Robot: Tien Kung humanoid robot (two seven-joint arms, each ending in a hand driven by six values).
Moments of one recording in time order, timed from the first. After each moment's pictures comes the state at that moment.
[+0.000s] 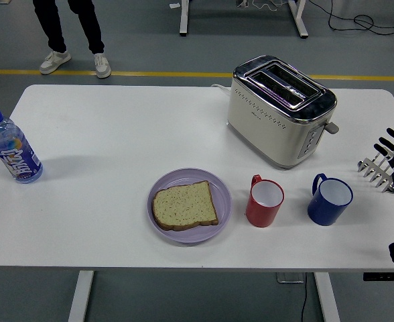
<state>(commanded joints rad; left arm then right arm) -0.17 0.02 -0.23 -0.29 0.06 0.31 0.02 0.10 -0.22 1.45 1.40 -0.55 -0.29 0.15</state>
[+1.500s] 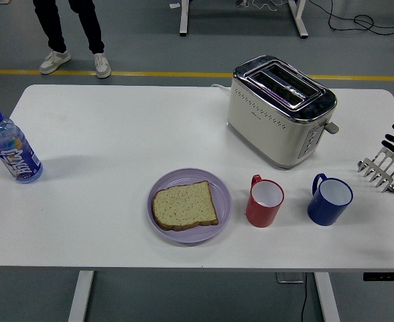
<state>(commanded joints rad) -0.16 0.02 -0.24 -0.29 0.07 0.31 0.02 0.09 -0.24 1.47 1.43 -0.73 -0.32 0.13</state>
